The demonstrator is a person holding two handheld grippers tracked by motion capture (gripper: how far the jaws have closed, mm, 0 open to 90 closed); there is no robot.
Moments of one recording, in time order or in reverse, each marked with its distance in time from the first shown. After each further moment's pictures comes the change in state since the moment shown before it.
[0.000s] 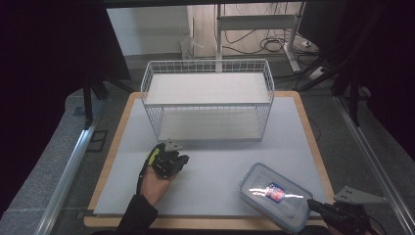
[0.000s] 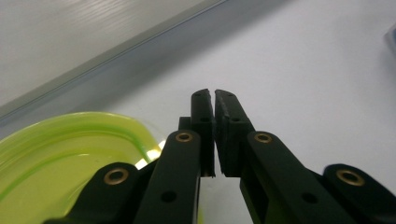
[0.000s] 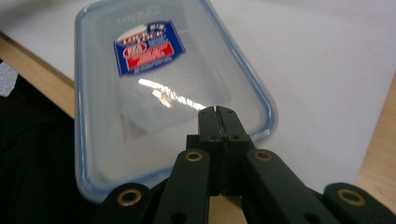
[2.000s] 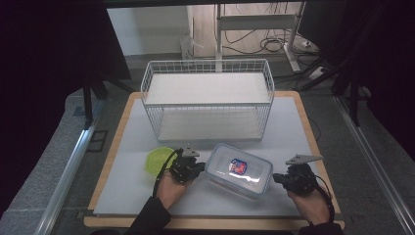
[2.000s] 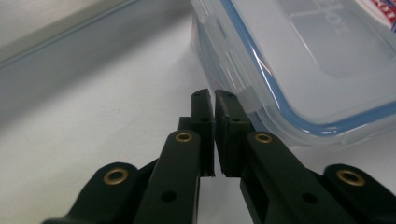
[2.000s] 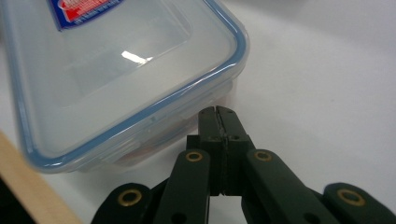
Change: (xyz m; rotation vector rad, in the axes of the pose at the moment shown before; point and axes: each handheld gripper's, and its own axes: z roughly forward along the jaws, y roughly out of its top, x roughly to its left) left arm -0.032 0.001 0.037 0.021 -0.130 0.037; right arm 0.003 0.072 0.109 0.127 0.004 -0.005
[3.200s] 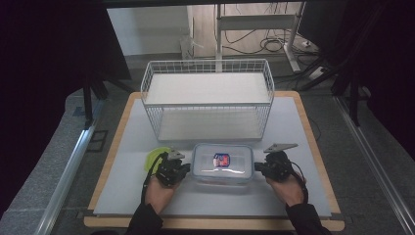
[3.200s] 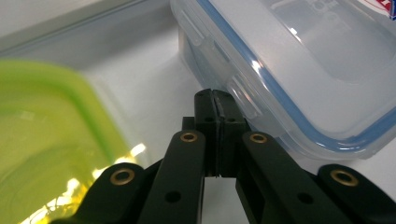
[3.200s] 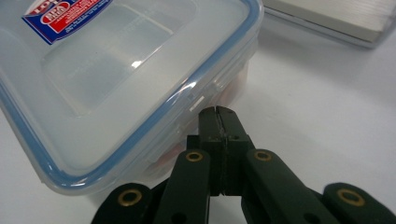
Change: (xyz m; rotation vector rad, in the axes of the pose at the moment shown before) left arm 0.015 -0.025 -0.027 -0.010 0.114 -0.104; right arm 0.011 0.038 0.053 -0.041 0.062 -0.031
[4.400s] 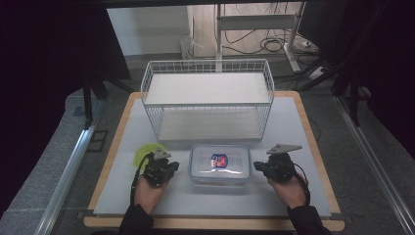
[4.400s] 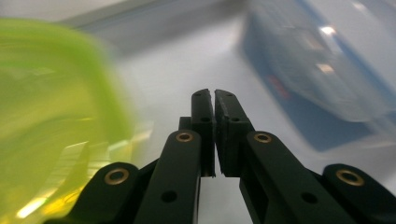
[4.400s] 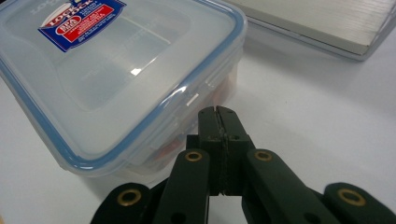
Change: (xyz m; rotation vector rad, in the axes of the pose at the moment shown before) left arm 0.021 -0.013 -0.008 -0.012 0.057 -0.036; right arm 0.001 -0.003 -0.009 -0.054 0.009 -0.008
